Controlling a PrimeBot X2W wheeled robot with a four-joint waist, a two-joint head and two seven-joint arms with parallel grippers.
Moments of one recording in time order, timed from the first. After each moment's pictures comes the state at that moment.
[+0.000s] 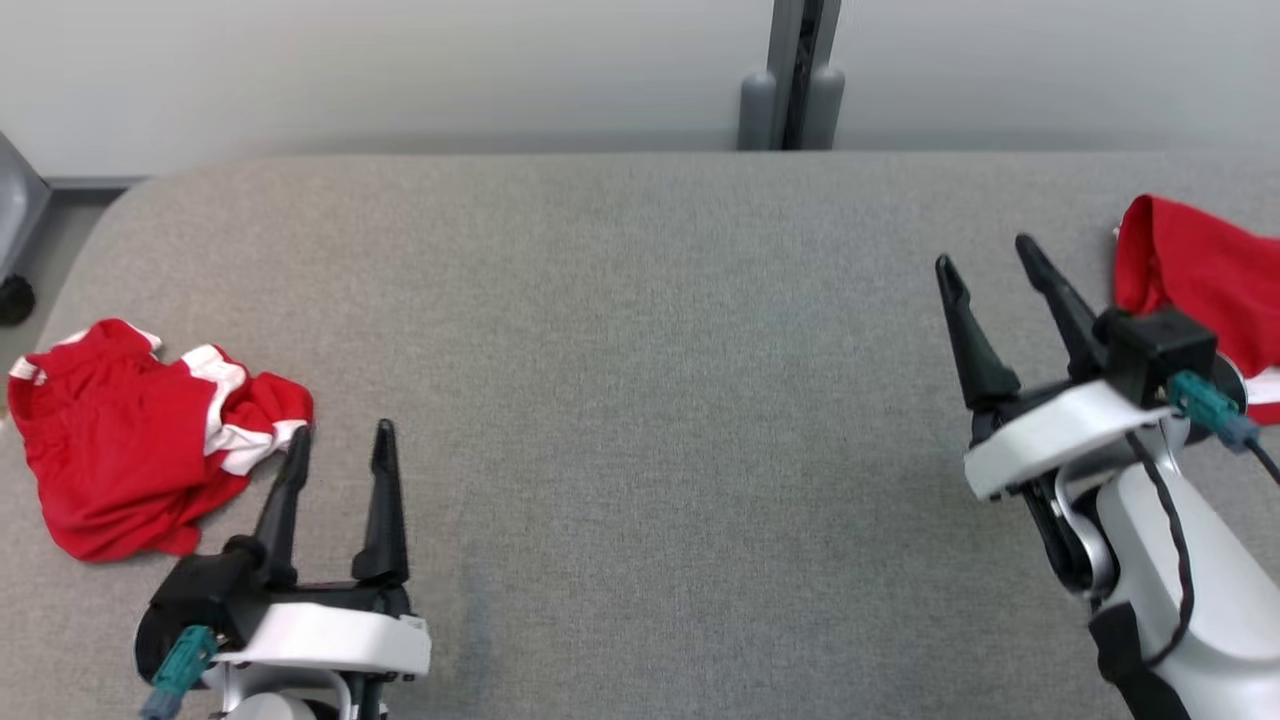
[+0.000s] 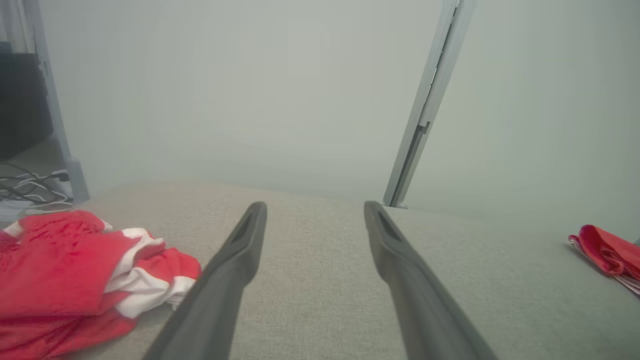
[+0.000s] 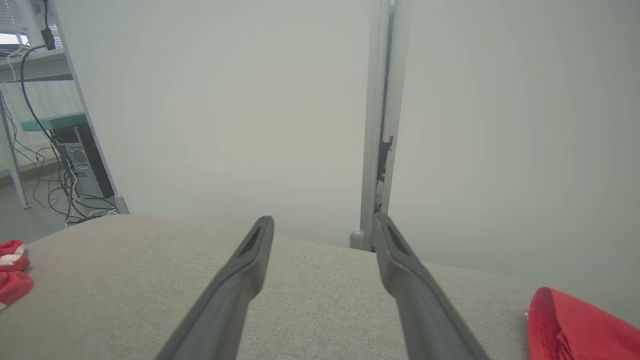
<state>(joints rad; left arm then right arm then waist) -0.06 0.05 -0.09 0.12 -0.31 0.00 -0.26 -0.54 -0.21 0.32 0.48 0.35 0.13 -0.26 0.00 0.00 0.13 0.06</state>
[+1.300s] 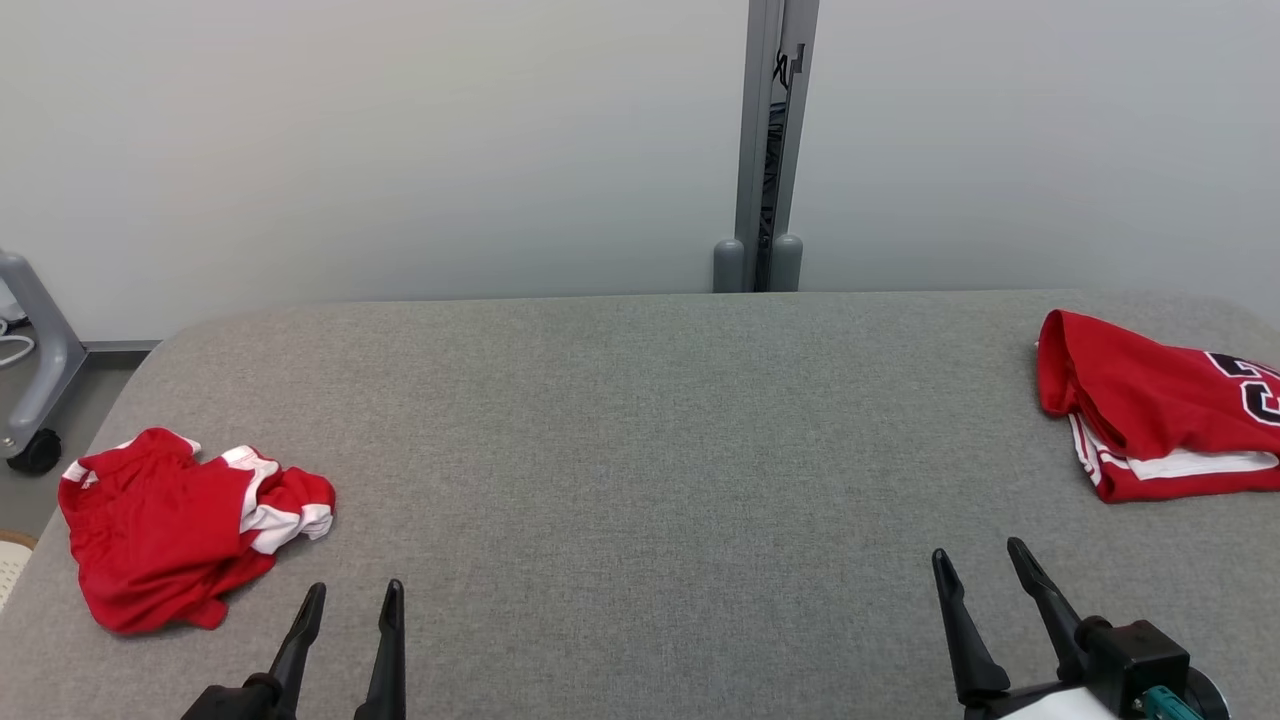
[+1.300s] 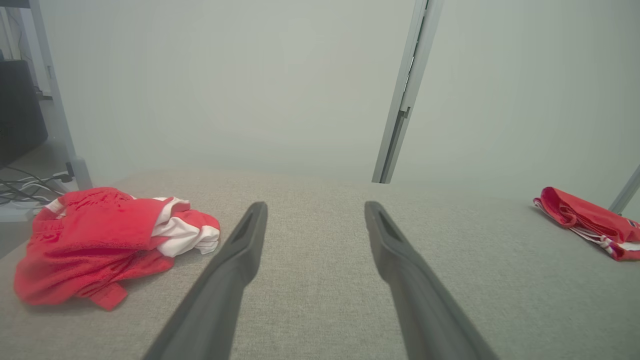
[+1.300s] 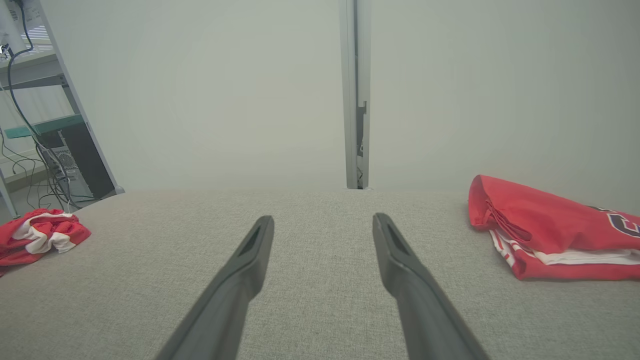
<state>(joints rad) 0.14 0.05 -0.03 0.17 -0.25 -0.10 -0.26 0.04 -0.07 0.16 0.22 0.20 0.13 -0.26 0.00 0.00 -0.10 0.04</state>
